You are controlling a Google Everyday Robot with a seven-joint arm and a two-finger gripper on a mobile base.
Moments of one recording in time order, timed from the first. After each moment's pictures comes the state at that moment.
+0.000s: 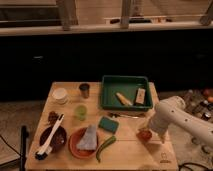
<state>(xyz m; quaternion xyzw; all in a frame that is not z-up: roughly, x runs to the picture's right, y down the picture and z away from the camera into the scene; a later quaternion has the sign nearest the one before) 0.261 0.263 0.786 -0.29 -0.22 -0.44 0.82</state>
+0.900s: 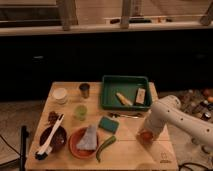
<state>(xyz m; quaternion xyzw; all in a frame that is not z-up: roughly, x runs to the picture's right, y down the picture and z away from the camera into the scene) 0.244 0.262 0.787 -0.29 -0.23 -0.46 0.81</state>
